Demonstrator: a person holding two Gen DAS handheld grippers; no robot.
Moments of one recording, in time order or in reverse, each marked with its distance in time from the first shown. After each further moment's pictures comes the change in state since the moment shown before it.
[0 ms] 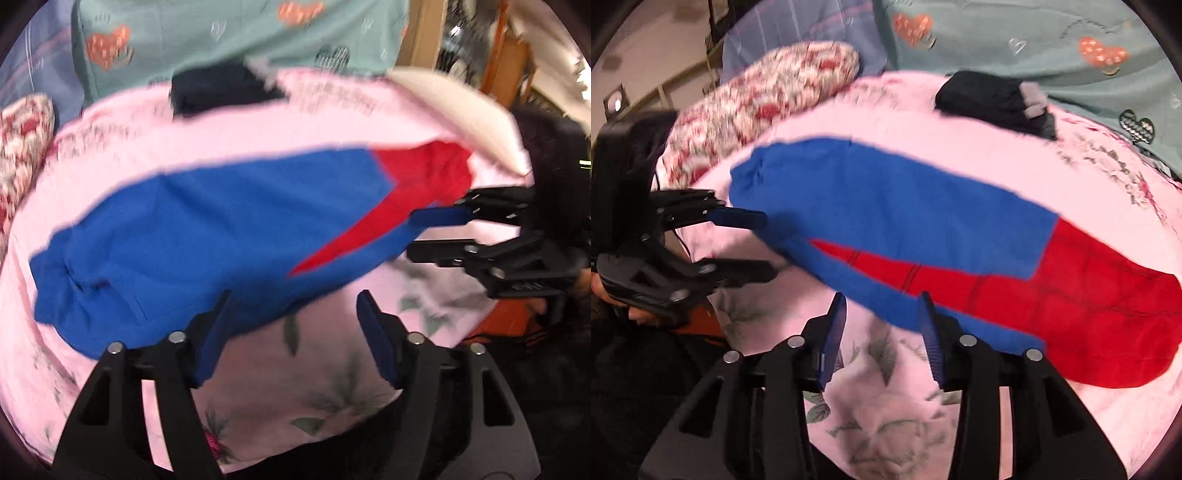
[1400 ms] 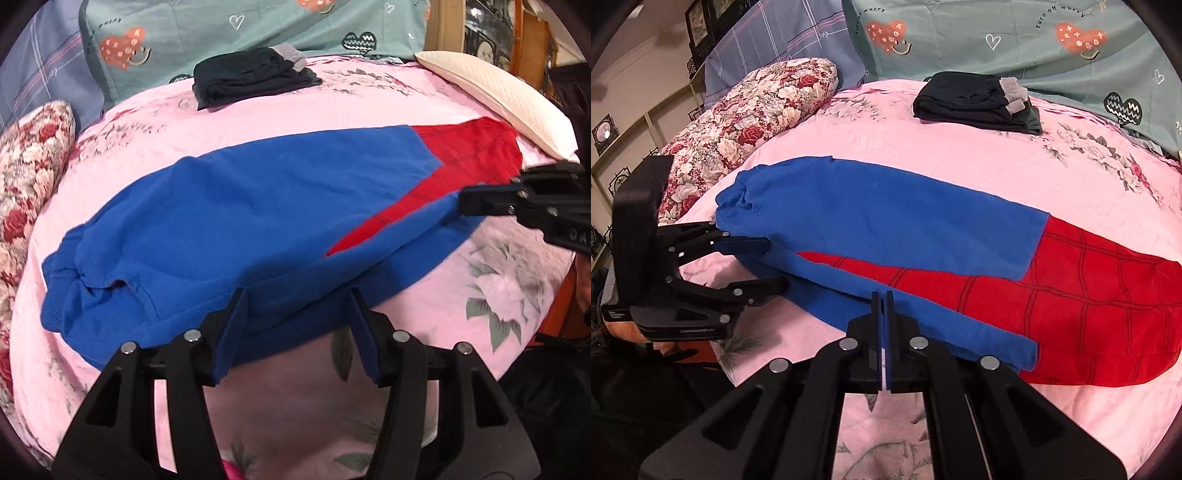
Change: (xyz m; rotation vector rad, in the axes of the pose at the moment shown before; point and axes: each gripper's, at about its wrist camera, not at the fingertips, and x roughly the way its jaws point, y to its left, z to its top) left arm 0.041 0.013 -0.005 0.016 0.057 0.176; right arm 0.010 -0.013 0.007 0.072 -0.013 -0.006
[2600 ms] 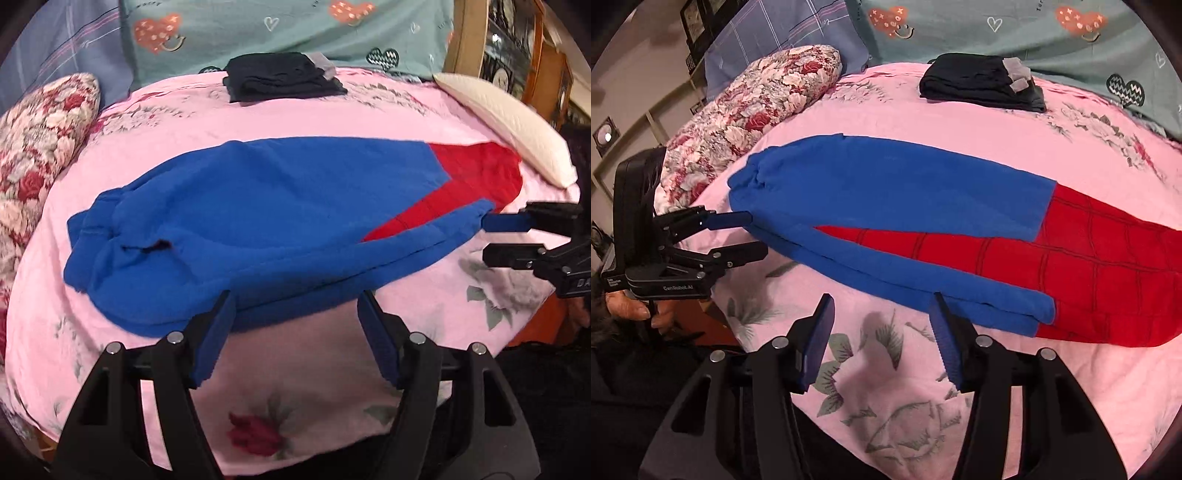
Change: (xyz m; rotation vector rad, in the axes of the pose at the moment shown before) left arm -0.024 0.020 -0.022 -0.089 -0.009 0.000; right arm -0.008 0.011 -0.022 0.021 0.053 0.017
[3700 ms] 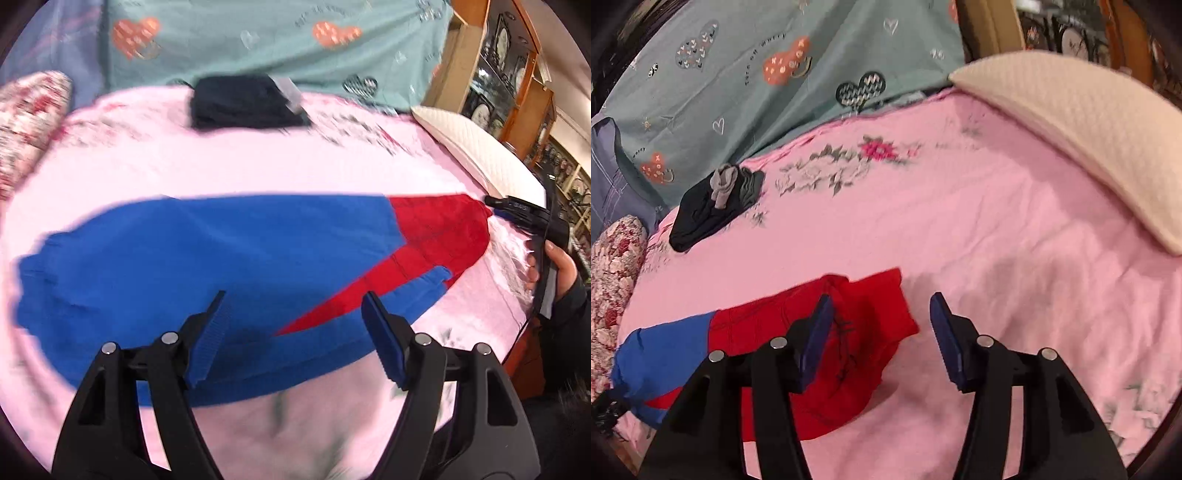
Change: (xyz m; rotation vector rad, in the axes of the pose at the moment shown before) left arm -0.003 -0.013 0.058 -0.094 -0.091 -0.128; right arm -0.111 -0.243 -0.012 0.583 -0.300 -0.500
